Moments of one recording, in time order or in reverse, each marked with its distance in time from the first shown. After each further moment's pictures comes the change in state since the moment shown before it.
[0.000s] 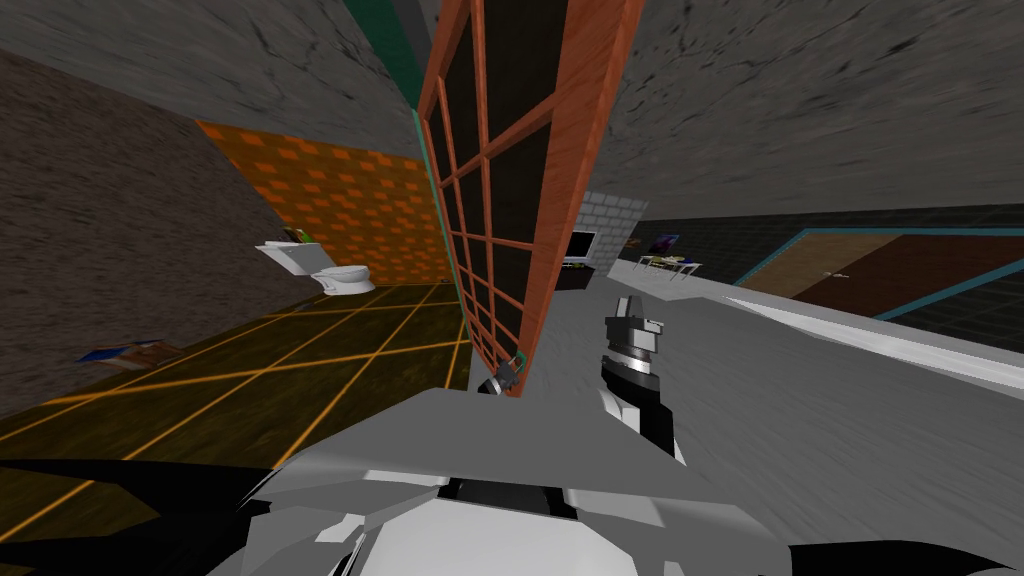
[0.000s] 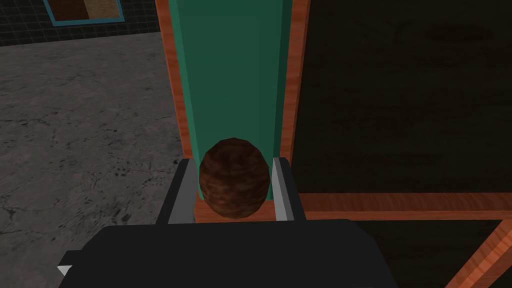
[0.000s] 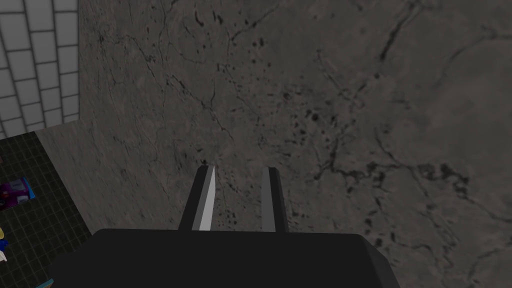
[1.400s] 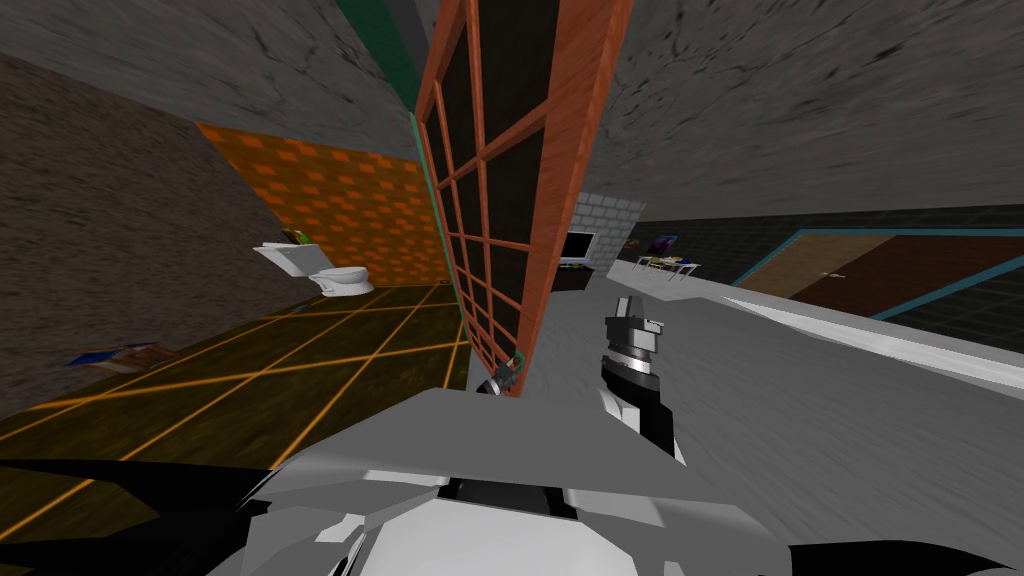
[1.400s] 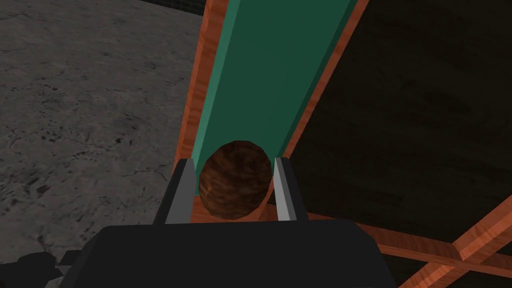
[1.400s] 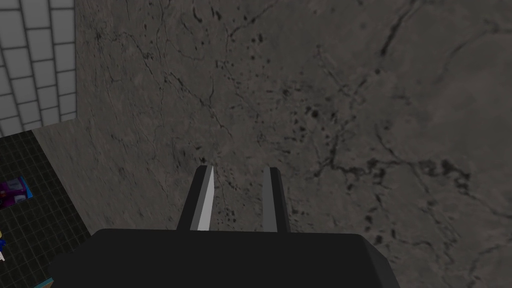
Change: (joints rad) arm 0.007 0.016 -0.023 -0.004 0.055 0.002 0.290
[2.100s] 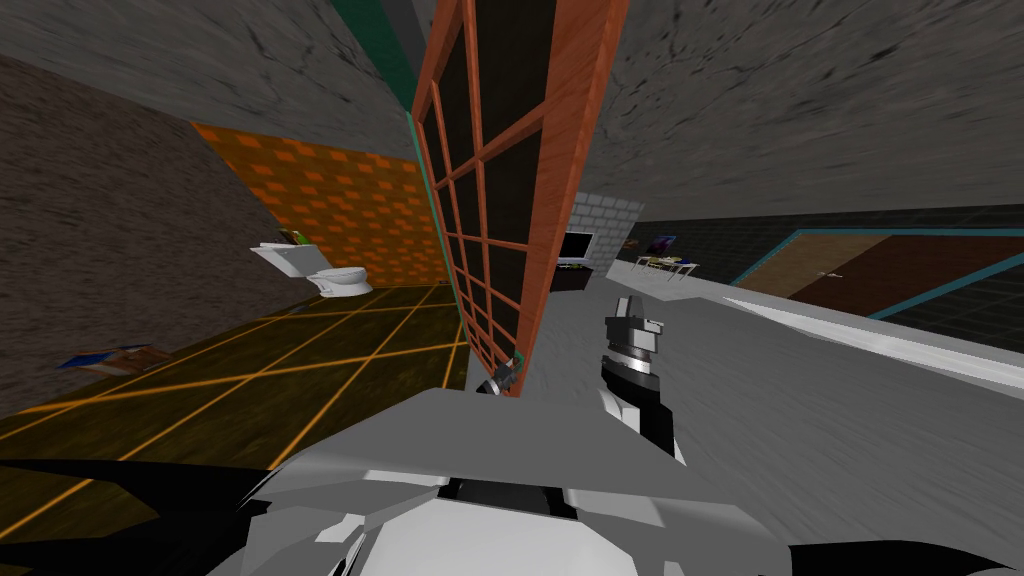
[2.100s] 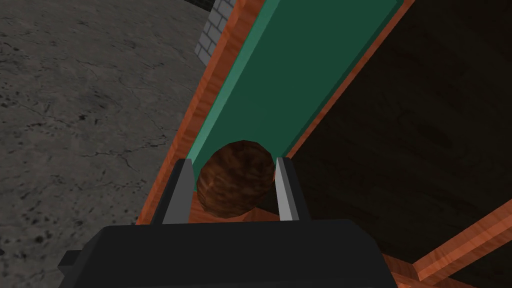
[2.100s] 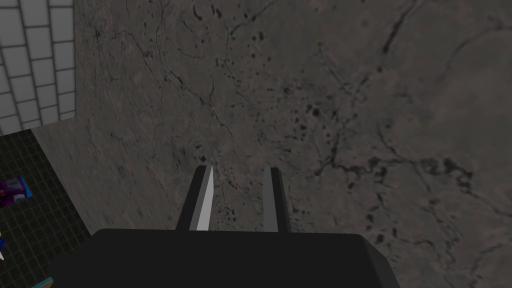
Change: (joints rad) arm 0.001 0.006 -0.014 -0.003 0.039 -0.002 0.167
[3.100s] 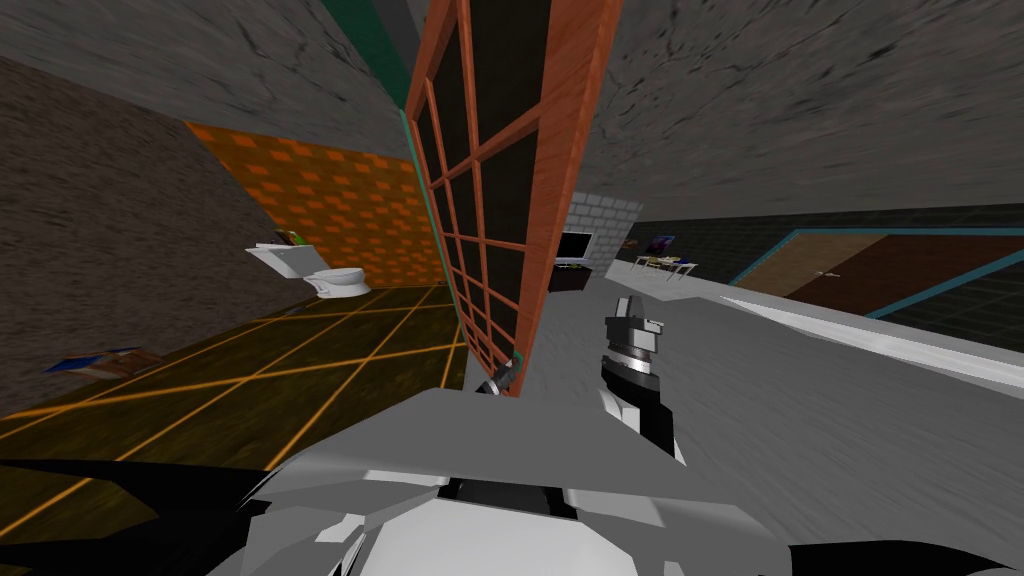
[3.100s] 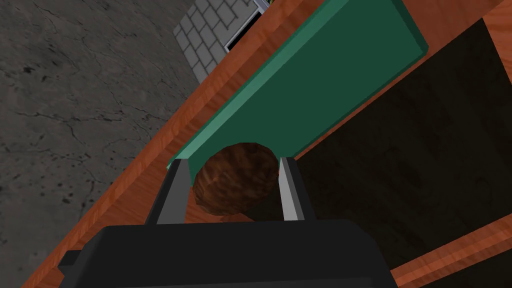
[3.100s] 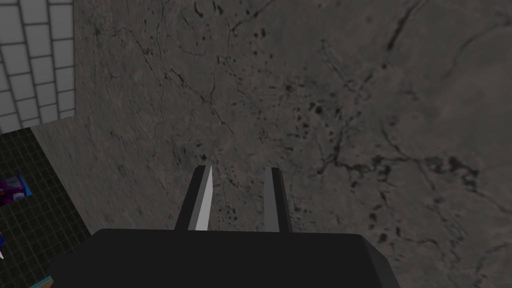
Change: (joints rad) arm 0.007 0.009 -0.020 -0.007 0.056 -0.003 0.229
